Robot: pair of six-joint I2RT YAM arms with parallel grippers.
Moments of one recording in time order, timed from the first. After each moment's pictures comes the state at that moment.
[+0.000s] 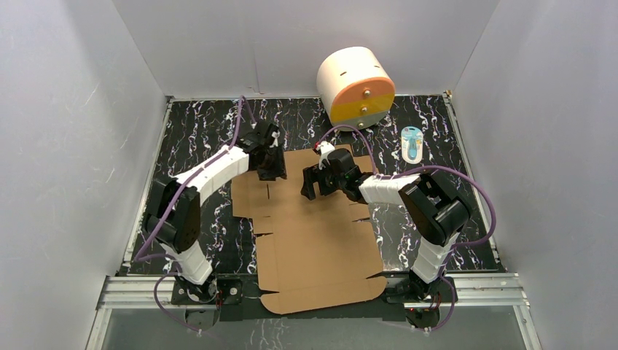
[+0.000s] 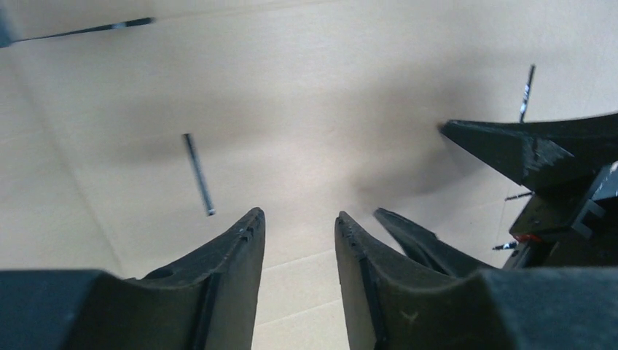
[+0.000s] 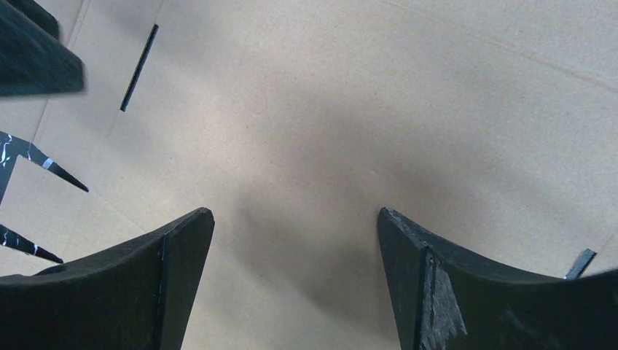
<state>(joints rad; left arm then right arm) -0.50 1.72 1.28 -0.63 0.03 -0.57 0.70 1.78 0.89 0.24 -0.21 0.26</state>
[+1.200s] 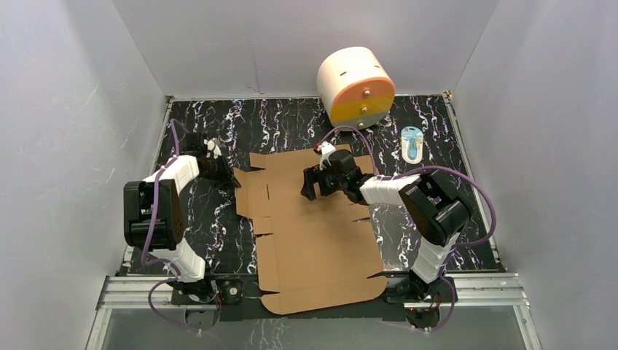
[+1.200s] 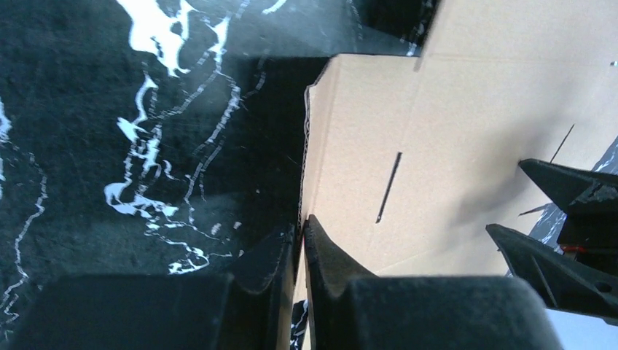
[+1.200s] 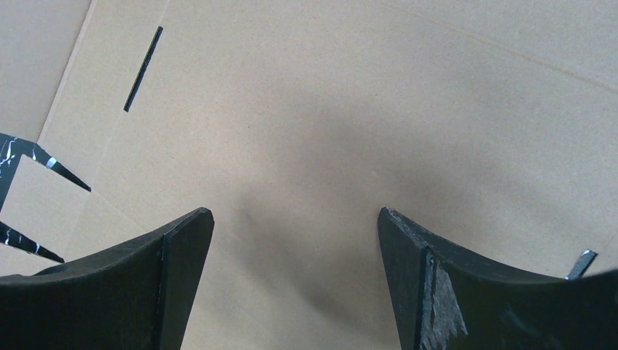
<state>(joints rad) 0.06 1.68 1.00 -0.50 0.41 -0.38 0.70 1.78 0.87 0.28 -0.22 0.26</state>
